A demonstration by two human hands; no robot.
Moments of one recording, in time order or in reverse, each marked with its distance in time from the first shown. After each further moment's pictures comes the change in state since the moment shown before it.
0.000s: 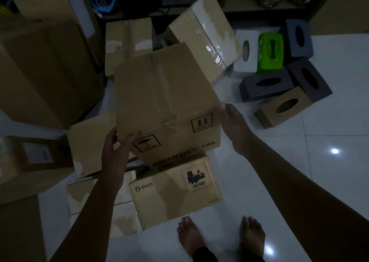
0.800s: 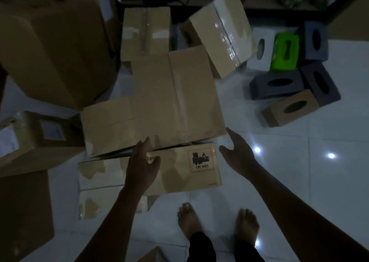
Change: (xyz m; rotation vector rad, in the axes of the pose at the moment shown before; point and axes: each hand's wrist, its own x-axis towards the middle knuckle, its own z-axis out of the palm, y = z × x) left_hand -0.037 -0.064 -0.021 0.777 -0.175 0.144; right_hand -0.065 0.042 0.012 -0.604 -0.107 0.039
